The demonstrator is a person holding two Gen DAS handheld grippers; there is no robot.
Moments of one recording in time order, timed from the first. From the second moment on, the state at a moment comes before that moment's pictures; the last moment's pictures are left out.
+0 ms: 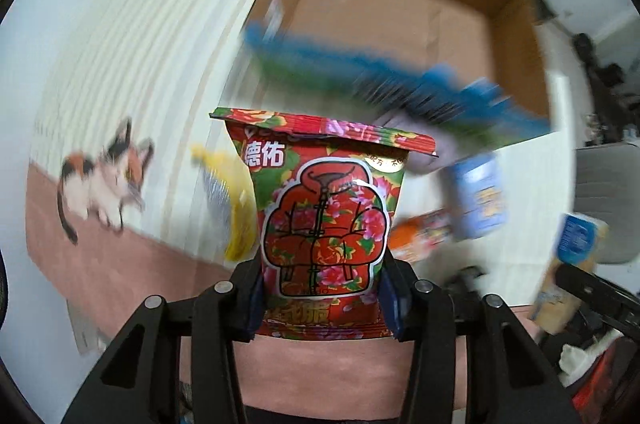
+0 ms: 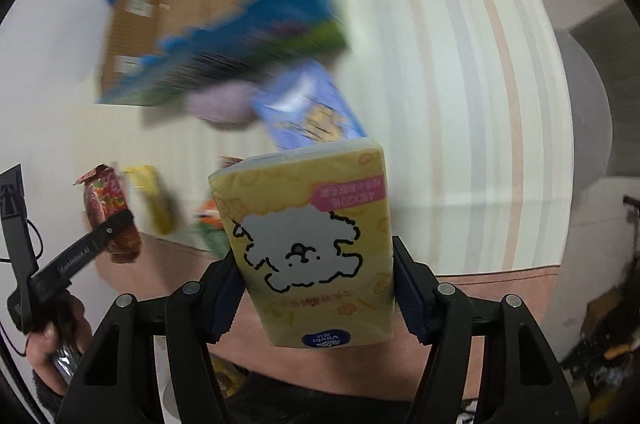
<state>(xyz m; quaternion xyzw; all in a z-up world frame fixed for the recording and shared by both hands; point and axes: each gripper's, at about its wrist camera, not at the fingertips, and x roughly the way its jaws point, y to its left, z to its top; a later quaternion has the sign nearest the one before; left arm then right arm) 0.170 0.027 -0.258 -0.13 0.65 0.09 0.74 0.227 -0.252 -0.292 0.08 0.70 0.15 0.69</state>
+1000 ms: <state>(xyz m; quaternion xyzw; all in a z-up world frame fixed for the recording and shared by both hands) 0.518 0.074 -0.349 -0.15 0.75 -0.08 0.64 0.512 -0.102 -0.366 0.03 0.71 0.09 0.70</state>
